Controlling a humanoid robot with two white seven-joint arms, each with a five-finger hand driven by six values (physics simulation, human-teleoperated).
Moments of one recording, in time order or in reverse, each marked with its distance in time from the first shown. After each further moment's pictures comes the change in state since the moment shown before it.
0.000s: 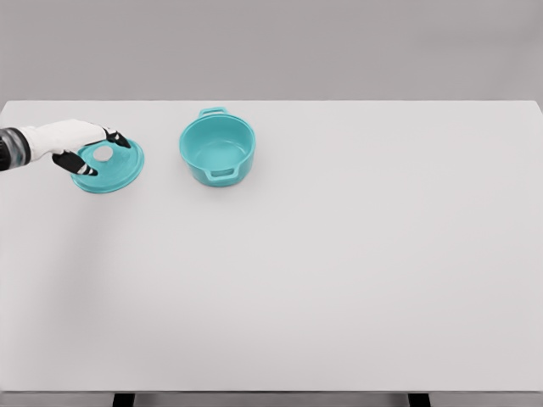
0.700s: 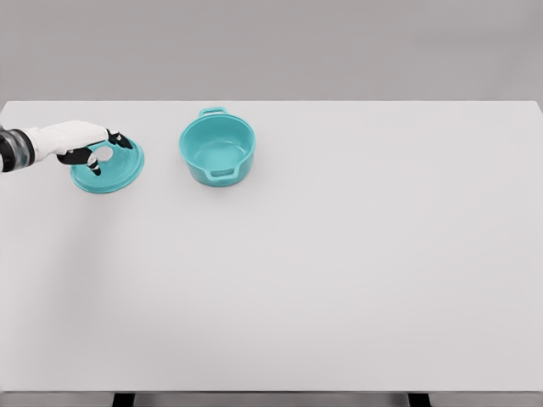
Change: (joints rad) left arm -0.005 -0.020 0.007 0.030 0.006 0.005 0.007; right arm 0.000 0.000 0.000 0.000 0.000 0.000 0.000
